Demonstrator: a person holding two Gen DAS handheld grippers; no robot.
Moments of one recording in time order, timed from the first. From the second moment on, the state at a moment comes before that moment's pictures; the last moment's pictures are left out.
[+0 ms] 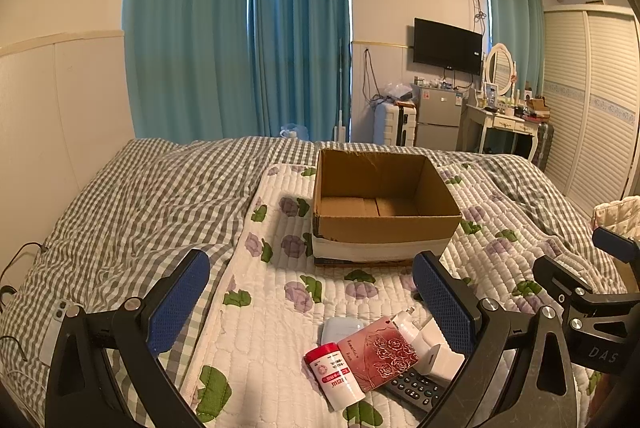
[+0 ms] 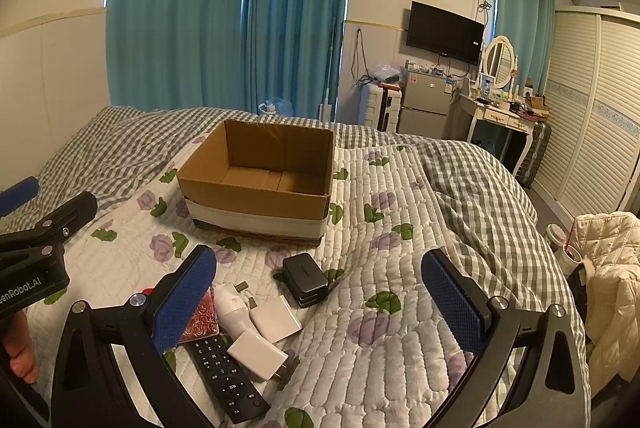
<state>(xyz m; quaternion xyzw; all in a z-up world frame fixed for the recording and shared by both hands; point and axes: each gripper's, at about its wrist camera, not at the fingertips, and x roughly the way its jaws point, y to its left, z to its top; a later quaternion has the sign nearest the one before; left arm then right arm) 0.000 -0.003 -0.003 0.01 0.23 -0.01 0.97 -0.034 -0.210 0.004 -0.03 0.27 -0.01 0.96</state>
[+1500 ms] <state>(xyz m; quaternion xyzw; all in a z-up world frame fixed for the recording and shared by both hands) 0.069 -0.041 -0.157 0.12 0.53 -0.03 0.84 0.026 -0.215 -0.058 -0.03 0.40 0.07 0.91</state>
